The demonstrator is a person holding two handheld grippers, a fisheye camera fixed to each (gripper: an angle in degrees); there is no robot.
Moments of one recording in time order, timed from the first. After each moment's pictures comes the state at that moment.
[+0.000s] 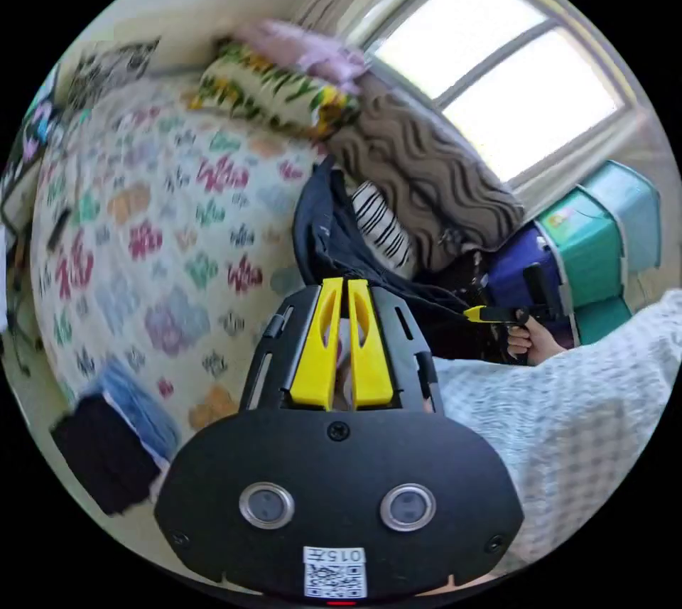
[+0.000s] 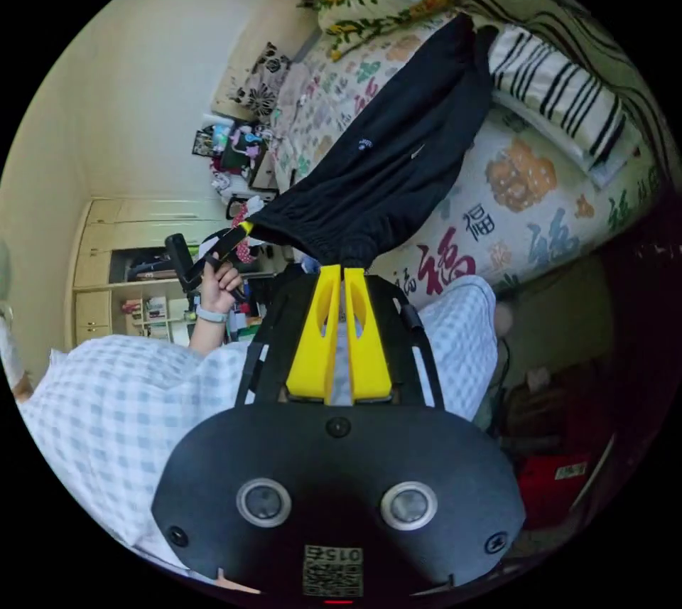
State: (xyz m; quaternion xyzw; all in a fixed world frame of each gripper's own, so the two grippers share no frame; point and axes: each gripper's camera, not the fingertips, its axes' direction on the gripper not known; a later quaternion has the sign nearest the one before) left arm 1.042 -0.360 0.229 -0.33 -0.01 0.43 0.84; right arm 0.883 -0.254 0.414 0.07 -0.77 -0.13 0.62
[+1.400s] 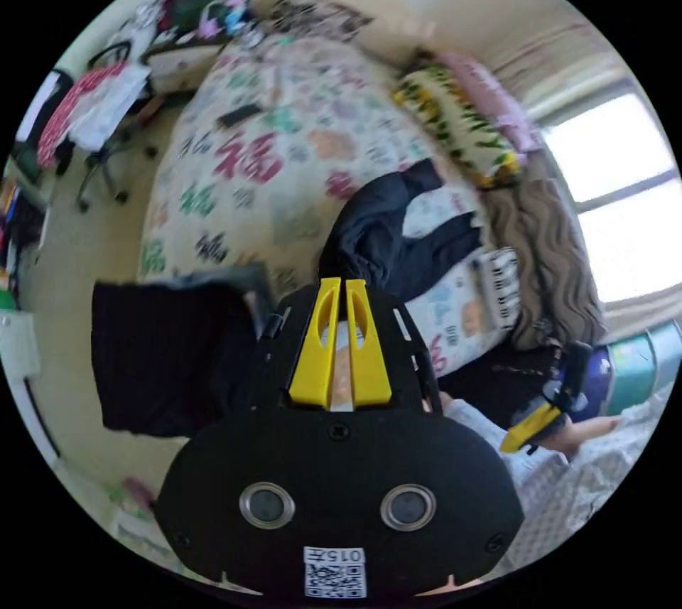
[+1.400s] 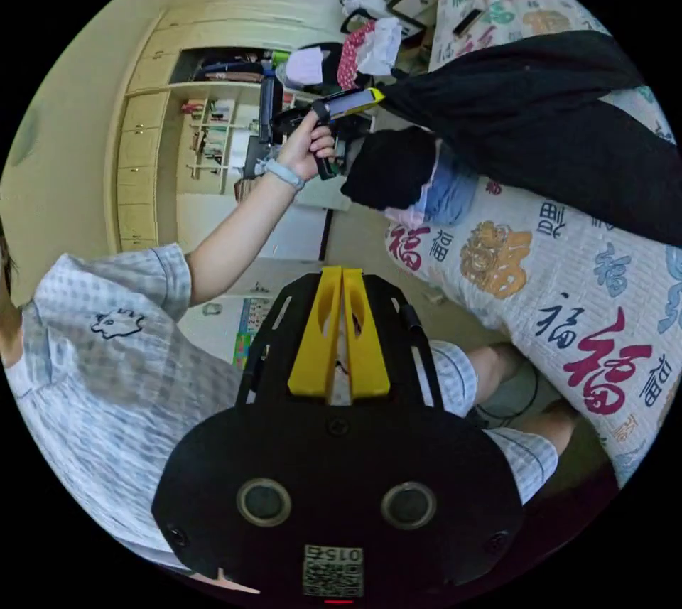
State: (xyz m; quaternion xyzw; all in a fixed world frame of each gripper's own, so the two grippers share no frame) left arm 0.686 -0.672 0.030 -0.22 -0.20 0.25 0.92; right arm 0.454 -0.270 0.105 0.03 -0.73 -0.53 0.43
